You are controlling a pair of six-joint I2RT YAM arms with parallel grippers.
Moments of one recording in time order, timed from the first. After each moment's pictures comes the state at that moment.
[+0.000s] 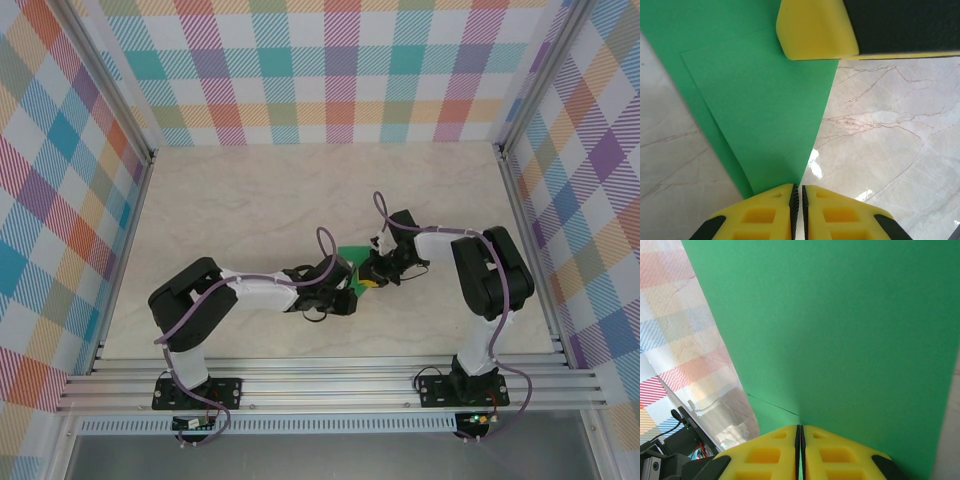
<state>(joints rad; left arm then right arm) -0.96 1.80 0.92 -0.09 0.16 -0.72 0.36 1.86 0.95 -0.43 -0.73 0.51</state>
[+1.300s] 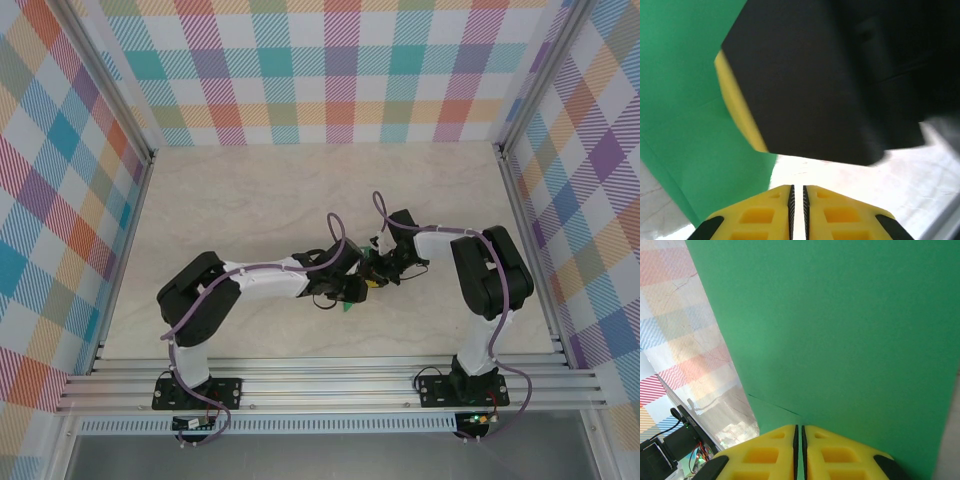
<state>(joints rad) -0.94 1.87 1.13 -0.25 0.19 -0.69 0.36 1.86 0.96 -0.44 -0.73 0.50</state>
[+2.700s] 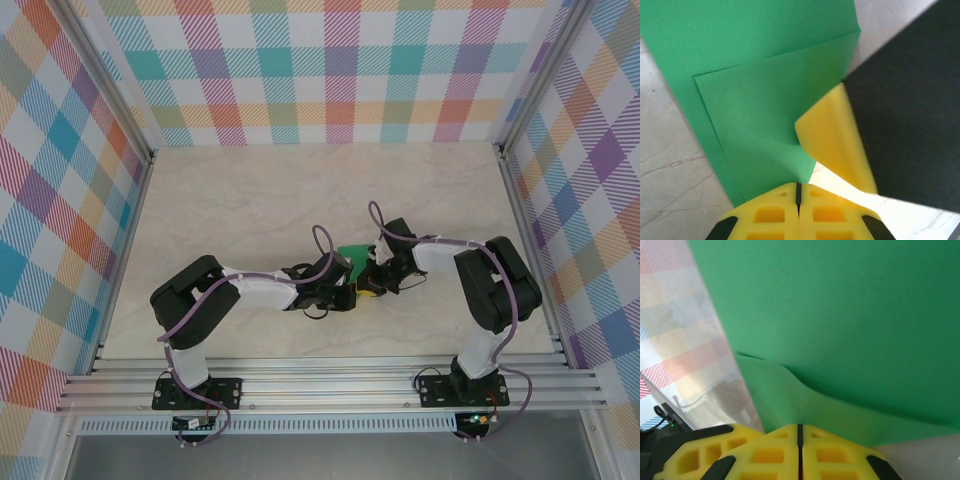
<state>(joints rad) -0.93 1.82 0.92 -0.03 0.18 -0.76 0.43 1.77 0.87 -0.41 -0.67 0.57</state>
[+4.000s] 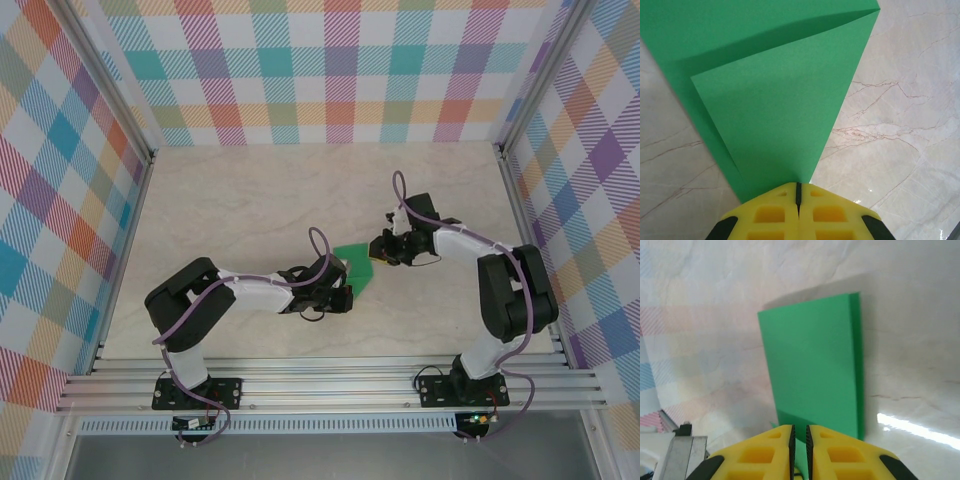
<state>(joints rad) -0.93 1.79 0.88 -0.01 0.17 -0.76 0.31 1.67 0.96 -0.40 -0.64 0.50</state>
